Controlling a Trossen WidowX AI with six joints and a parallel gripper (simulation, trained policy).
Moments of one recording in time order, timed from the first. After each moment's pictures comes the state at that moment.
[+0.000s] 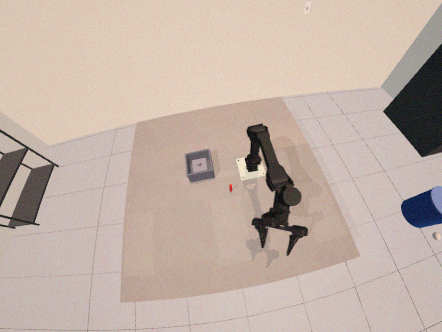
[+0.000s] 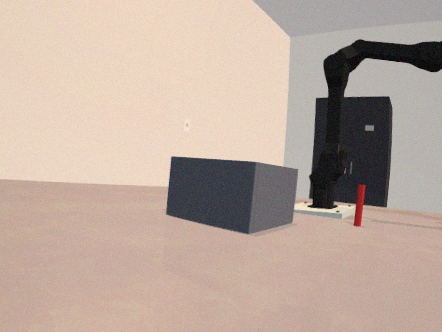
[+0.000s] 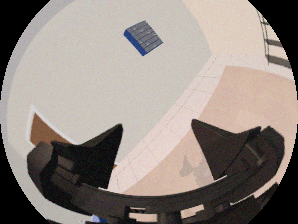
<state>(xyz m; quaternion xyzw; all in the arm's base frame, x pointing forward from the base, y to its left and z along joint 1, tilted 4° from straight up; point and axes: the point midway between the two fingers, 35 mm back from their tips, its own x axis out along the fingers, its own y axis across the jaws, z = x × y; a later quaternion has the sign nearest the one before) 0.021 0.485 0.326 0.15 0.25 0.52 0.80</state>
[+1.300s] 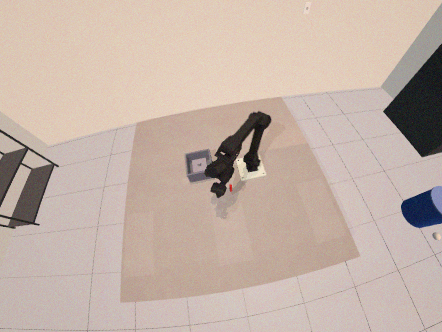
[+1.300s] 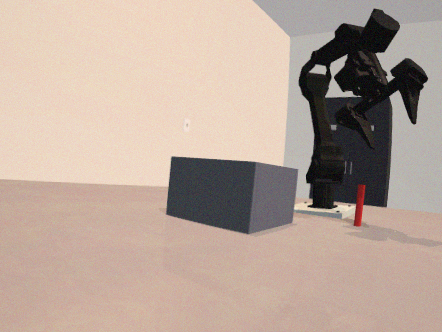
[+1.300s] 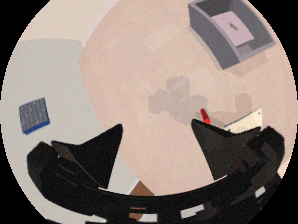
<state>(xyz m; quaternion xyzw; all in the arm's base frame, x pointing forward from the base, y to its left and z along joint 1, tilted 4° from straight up) 0.193 0.191 0.192 0.28 0.58 0.00 0.76</state>
